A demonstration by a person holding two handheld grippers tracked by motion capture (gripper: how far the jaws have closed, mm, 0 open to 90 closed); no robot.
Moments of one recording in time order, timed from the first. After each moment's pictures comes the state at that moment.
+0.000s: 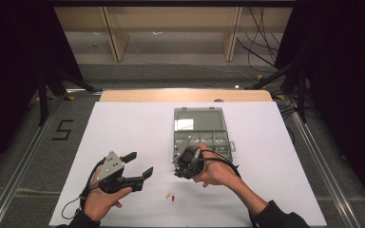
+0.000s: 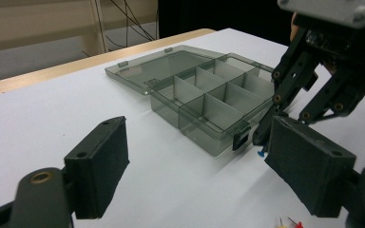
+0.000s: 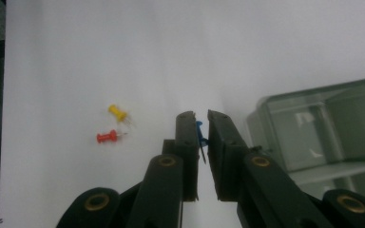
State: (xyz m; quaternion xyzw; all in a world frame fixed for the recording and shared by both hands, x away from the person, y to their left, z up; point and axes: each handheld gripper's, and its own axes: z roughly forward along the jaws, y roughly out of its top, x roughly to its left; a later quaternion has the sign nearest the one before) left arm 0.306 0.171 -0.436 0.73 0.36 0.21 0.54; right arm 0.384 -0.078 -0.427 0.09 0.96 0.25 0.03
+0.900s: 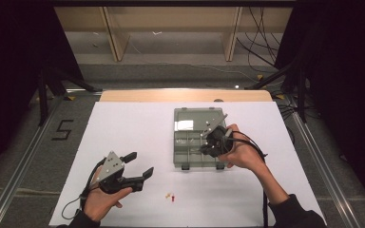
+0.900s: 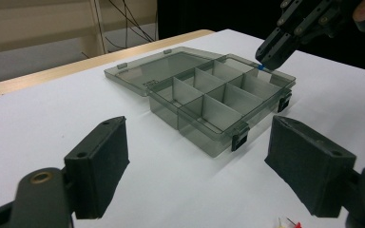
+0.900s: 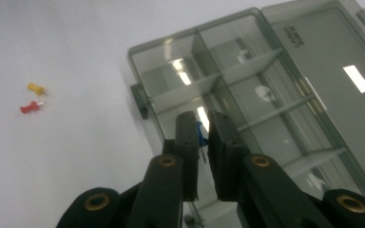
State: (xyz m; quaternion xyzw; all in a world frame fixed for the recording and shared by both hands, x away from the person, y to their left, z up) left arm 0.306 0.171 -0.435 0.73 0.35 0.21 0.54; right arm 0.419 -0.154 -0.389 0.19 0.94 0.26 0.09
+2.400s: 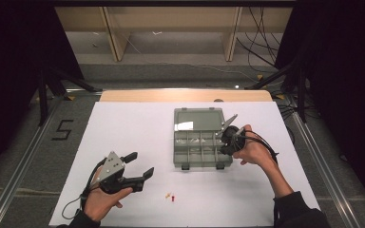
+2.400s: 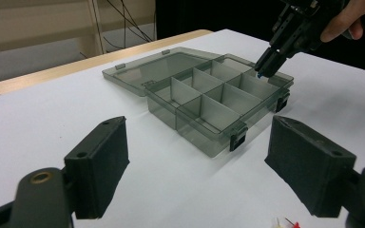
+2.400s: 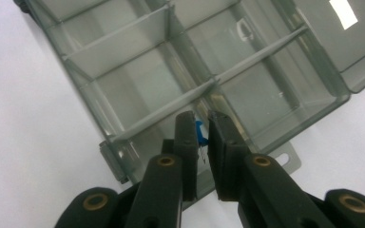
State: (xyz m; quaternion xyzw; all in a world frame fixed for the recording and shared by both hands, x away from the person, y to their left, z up) left arm 0.306 0.170 -0.435 0.73 0.35 0.21 0.54; right arm 0.445 -0.197 -0.424 0.25 0.95 0.17 0.10
